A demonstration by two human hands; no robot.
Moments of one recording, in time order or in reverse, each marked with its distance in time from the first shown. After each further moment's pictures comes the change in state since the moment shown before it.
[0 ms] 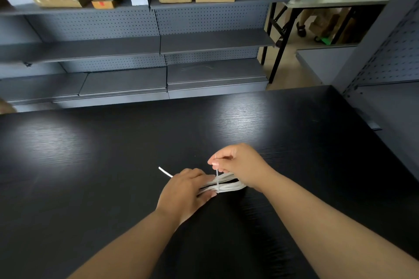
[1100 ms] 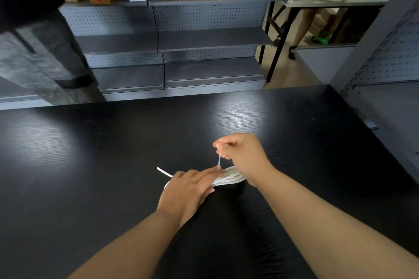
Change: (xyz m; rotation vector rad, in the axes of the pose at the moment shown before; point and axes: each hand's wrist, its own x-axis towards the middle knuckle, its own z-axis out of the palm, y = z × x) left_hand -0.003 -0.005 0.012 0.129 0.173 0.199; right_hand 0.005 -0.008 0.005 0.129 0.281 0.074
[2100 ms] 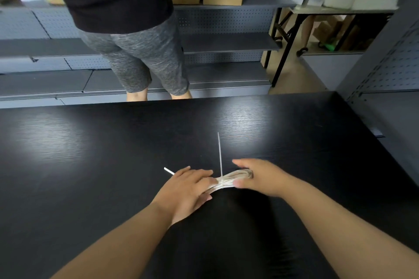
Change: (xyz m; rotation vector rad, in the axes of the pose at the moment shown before) left_hand -0.006 -0.020 -0.016 0.025 -0.085 0.111; right_hand 0.000 0.039 -0.032 -0.733 -0.408 0.007
